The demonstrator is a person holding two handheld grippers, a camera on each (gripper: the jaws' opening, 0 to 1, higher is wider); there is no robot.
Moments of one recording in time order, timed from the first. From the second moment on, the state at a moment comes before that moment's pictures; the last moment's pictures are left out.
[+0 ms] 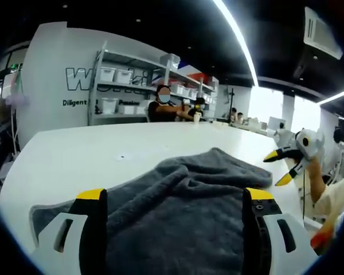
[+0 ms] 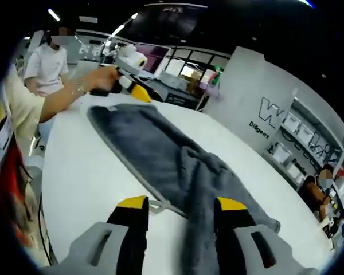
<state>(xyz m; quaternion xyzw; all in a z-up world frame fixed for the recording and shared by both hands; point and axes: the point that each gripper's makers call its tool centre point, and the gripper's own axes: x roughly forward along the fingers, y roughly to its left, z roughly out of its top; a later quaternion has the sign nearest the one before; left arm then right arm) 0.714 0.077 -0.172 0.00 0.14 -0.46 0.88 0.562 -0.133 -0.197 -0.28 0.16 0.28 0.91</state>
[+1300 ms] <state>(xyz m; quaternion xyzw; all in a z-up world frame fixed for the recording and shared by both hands) 0.716 0.081 -0.176 0.00 0.15 -0.45 0.88 0.563 -0.093 -0.257 -0.23 0.24 0.35 0.88</state>
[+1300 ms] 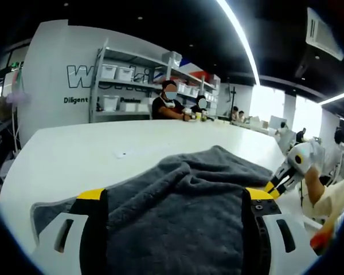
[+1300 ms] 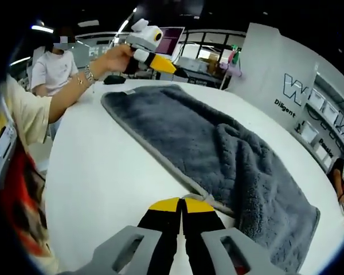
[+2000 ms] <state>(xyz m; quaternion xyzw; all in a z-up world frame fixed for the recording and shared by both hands) 0.715 0.081 -0.176 0.00 0.15 -0.45 0.88 0.539 -0.053 -0.148 -0.14 0.04 0.39 0.91</state>
